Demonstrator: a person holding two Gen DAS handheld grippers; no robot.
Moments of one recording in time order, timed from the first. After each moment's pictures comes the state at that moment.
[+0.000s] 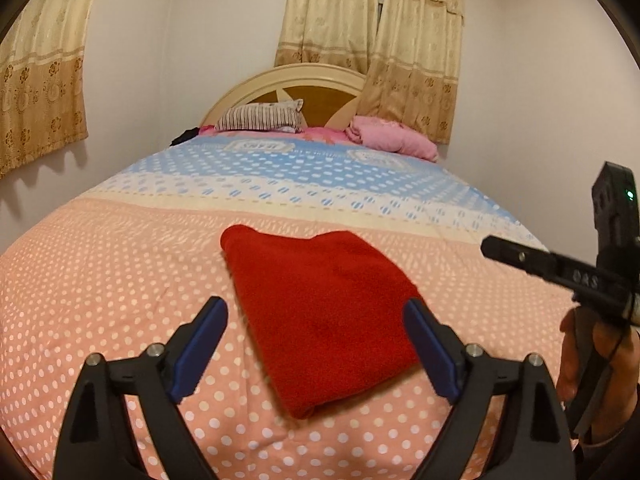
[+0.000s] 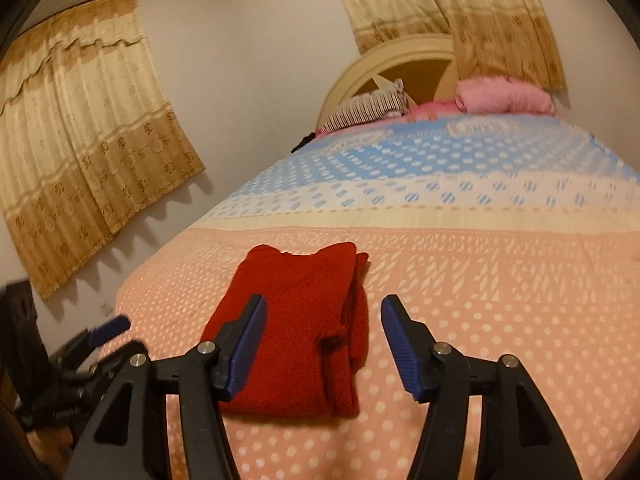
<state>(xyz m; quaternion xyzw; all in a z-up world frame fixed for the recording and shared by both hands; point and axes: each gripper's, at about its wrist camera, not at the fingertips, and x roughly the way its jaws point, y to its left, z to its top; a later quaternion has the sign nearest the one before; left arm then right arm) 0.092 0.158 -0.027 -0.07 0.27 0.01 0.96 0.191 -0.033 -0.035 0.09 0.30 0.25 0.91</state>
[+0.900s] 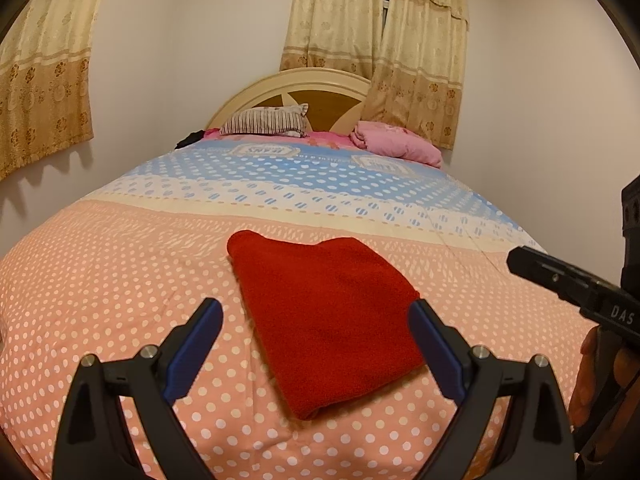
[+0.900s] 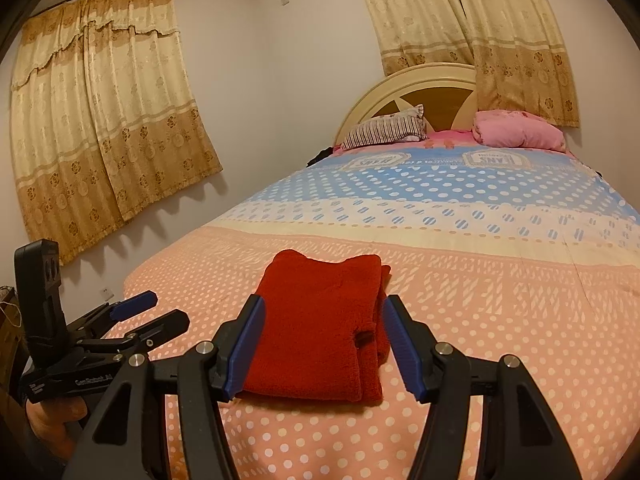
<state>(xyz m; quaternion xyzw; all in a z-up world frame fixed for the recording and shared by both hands) 0.090 0.159 -0.026 -0.07 0.27 0.02 0.96 0.153 -0.017 -0.016 0.06 0.26 0.27 0.92</state>
